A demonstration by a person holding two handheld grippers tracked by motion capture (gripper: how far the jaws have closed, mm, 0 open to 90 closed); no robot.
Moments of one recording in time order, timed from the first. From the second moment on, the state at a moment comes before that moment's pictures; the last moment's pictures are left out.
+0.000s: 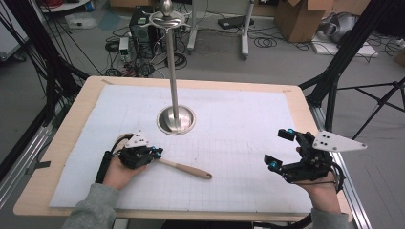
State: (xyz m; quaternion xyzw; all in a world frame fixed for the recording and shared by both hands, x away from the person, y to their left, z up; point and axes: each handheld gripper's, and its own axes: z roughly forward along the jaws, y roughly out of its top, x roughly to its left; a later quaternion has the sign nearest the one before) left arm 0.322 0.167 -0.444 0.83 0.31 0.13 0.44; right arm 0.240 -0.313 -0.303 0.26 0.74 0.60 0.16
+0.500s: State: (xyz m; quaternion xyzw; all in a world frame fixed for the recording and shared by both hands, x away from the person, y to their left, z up) left arm 0.322 0.170 -0.448 0.84 0.33 0.15 0.41; right arm 0.240 -0.313 -0.303 0.26 0.74 0.60 0.16
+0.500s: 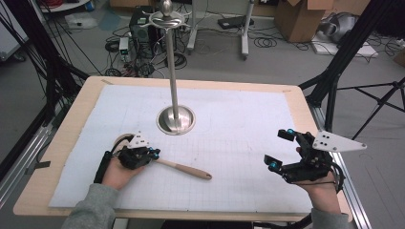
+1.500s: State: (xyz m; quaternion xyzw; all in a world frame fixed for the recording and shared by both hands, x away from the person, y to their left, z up) left arm 0.285 0.204 -0.443 0.84 0.36 0.17 0.38; right arm 0.251 -0.300 -0.299 0.24 0.74 0.61 0.15
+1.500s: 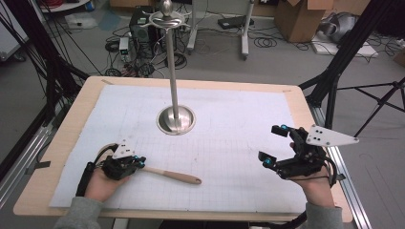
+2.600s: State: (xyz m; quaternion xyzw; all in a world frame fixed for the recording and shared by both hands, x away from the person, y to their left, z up) left arm 0.256 0.242 -0.439 0.83 0.39 0.17 0.36; right arm 0.255 -0.291 -0.297 0.23 0.74 0.61 0.14
